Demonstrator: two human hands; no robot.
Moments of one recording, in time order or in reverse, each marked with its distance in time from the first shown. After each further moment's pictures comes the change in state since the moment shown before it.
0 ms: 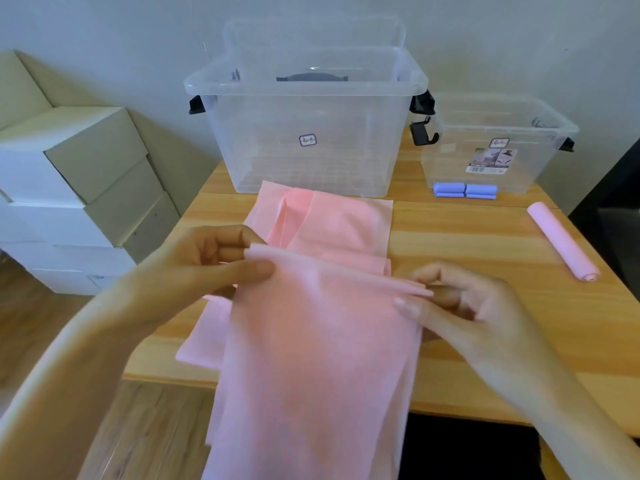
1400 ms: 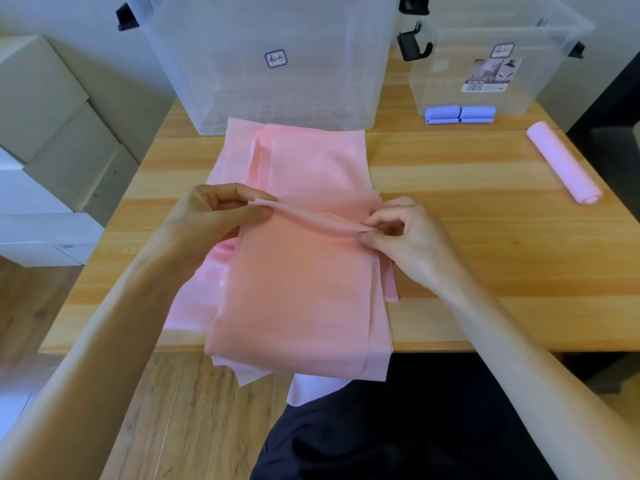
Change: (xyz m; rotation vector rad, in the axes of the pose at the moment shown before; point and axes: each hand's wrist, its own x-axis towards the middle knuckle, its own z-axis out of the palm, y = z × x) left_hand 0.054 -0.060 0.016 -0.116 0.195 -0.203; right_hand 0.065 0.074 0.015 -0.487 0.192 0.204
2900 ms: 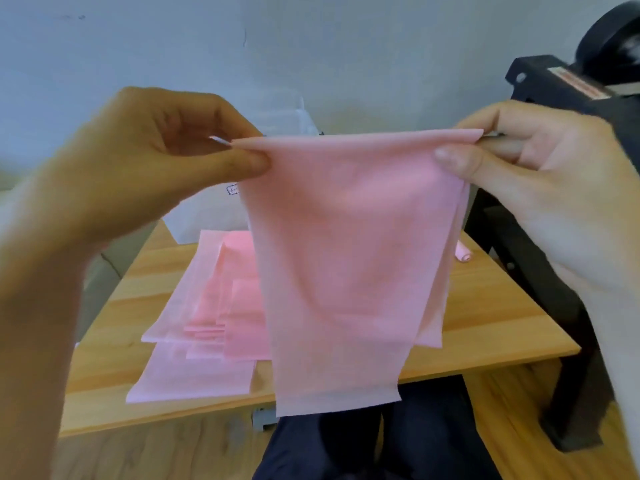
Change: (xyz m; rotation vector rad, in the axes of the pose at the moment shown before) left_hand -0.102 0.181 0.044 0.496 -0.005 0.790; right_hand -0.125 -0.098 -0.182 0.206 0.380 -0.538
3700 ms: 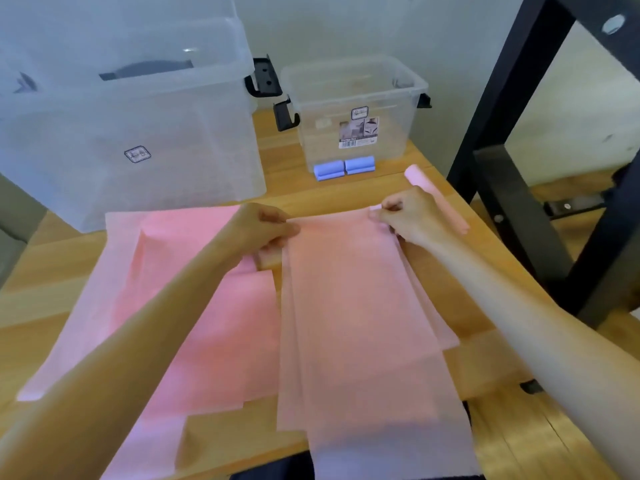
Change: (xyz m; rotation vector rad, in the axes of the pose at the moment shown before) left_hand 0.103 -0.207 0.206 -0.187 -0.298 -0.684; right_hand 0.060 0.286 0.039 -0.390 -0.160 0.680
